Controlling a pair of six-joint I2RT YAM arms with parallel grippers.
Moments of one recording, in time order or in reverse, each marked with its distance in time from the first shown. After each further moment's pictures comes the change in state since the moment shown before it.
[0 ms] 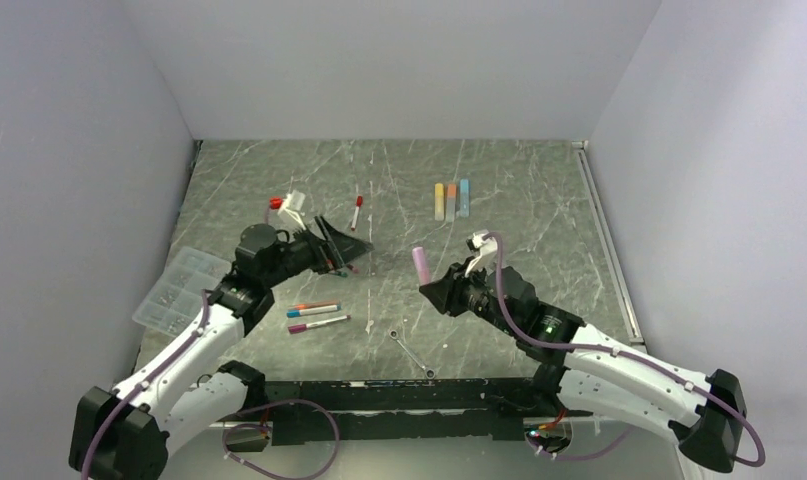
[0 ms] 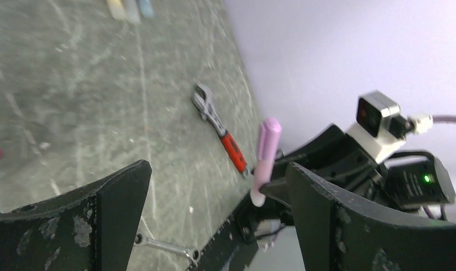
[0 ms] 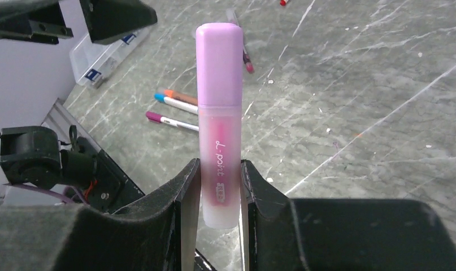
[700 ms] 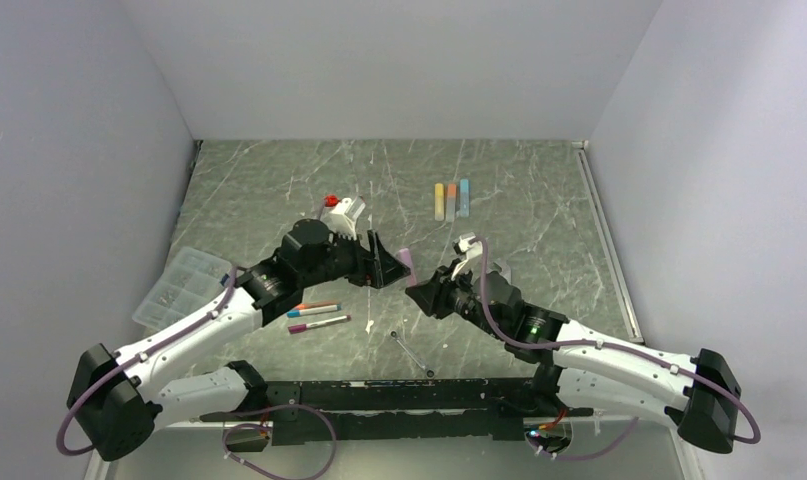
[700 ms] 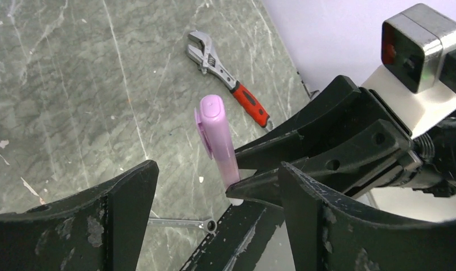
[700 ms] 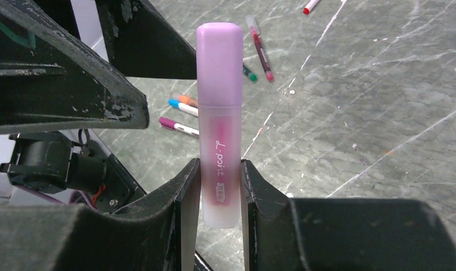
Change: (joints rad) left arm -0.342 0.159 0.205 -0.201 -0.145 0.218; right arm 0.104 0.091 -0.024 0.156 0.060 0.011
